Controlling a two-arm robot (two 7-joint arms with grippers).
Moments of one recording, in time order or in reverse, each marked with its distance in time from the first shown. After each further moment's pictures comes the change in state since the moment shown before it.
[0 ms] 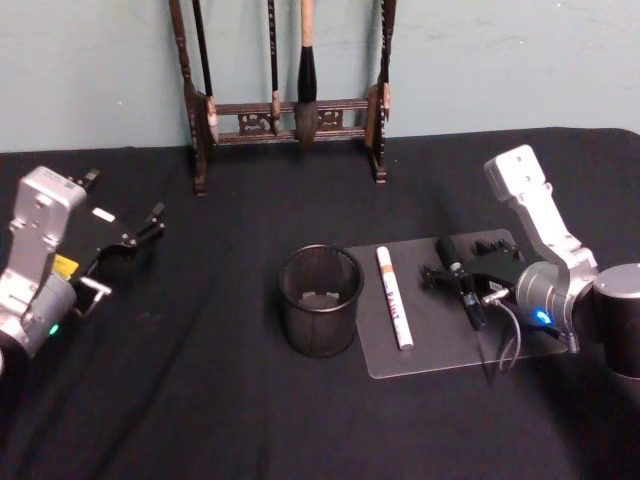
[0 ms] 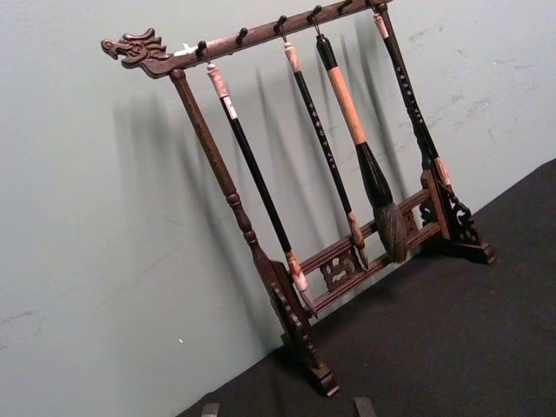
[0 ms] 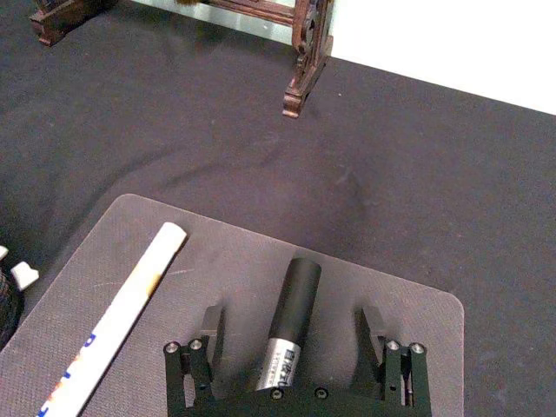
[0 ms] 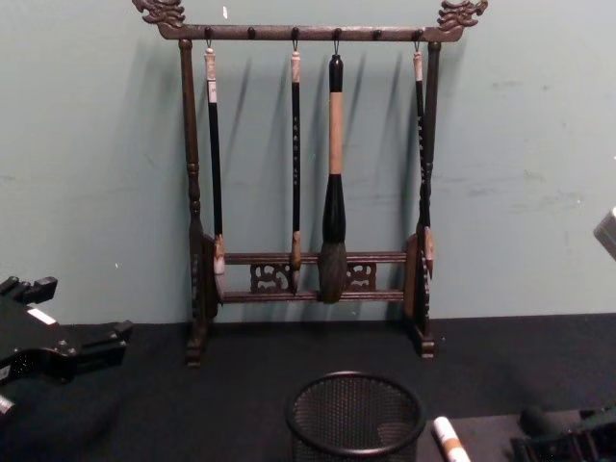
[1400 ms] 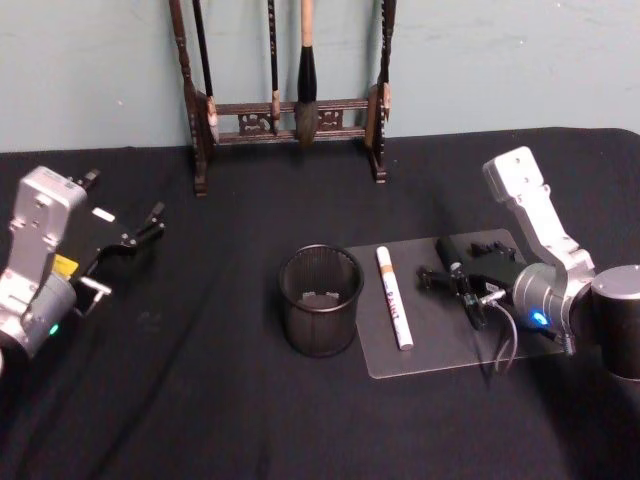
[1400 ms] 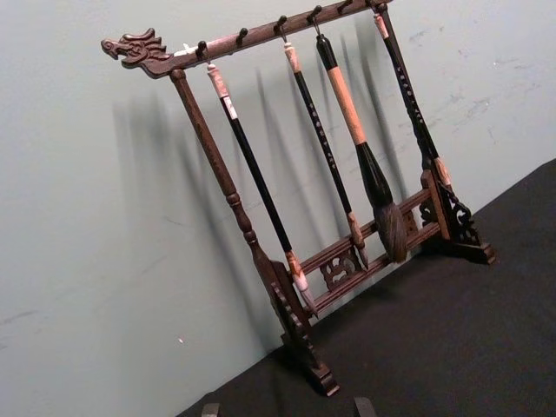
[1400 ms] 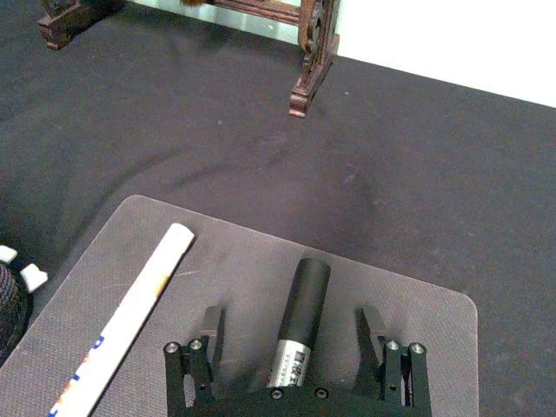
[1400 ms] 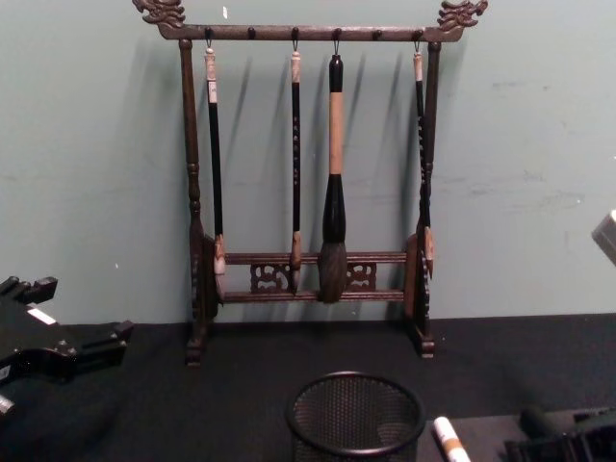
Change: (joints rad) left arm 0.000 0.000 0.000 0.000 0.000 0.000 0.000; right arm -0.018 -0.053 0.060 0.011 -0.070 0.005 0.057
